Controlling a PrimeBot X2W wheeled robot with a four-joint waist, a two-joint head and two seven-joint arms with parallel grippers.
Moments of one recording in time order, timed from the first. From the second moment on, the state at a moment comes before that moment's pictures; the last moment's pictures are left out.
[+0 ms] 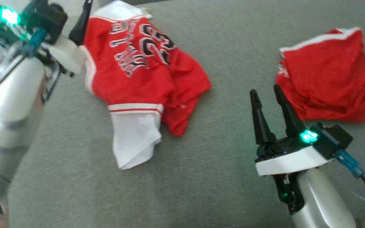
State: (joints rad) left arm -1.06 0.43 -0.77 0.71 -0.30 -0.01 -0.13; right arm -0.19 -0.05 0.28 0.15 0.35 0.13 -0.25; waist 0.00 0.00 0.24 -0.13
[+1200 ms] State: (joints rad) left arm -0.23 0.37 -0.69 0.20 -0.57 0.17 -0.12; right arm -0.07 -0.05 0.21 0.18 0.30 0.13 -0.25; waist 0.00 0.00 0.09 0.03
